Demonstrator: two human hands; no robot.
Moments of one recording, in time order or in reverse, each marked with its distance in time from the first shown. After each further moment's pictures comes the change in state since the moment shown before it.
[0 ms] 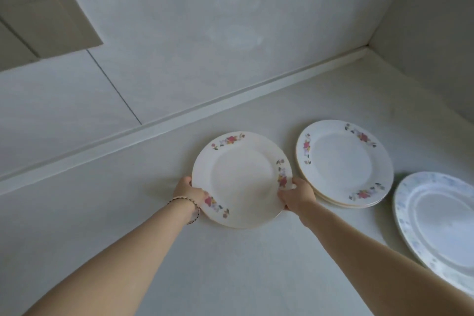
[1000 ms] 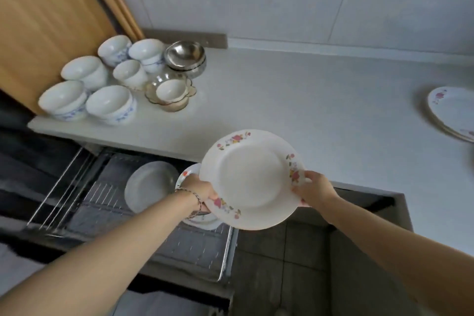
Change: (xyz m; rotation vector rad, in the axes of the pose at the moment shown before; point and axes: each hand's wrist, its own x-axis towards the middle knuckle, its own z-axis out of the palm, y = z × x) left_hand -0.442 -0.427 -0.138 -0.447 0.199 -0.286; right_hand -0.412 0.261 0.056 -0.504 -0.519 -0.363
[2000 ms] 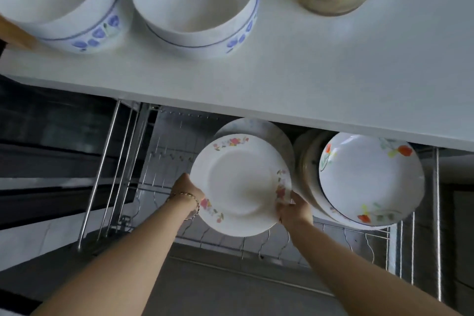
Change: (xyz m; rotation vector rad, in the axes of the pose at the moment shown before) left_hand 0.373 -0.215 -0.291 0.514 0.128 -0.254; right_hand 0.162 0.014 0.523 0.111 0.045 0.483
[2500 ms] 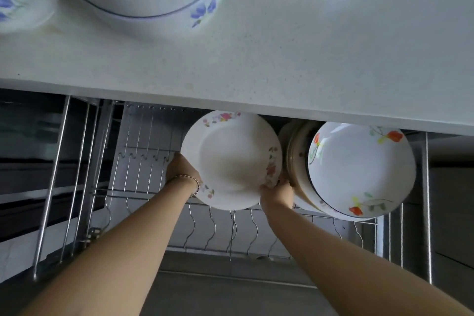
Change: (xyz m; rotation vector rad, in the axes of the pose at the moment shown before) left_hand 0.044 0.045 0.031 0.058 0.114 0.108; right_hand 0.035 -0.013 0.025 -0.025 0.173 0.023
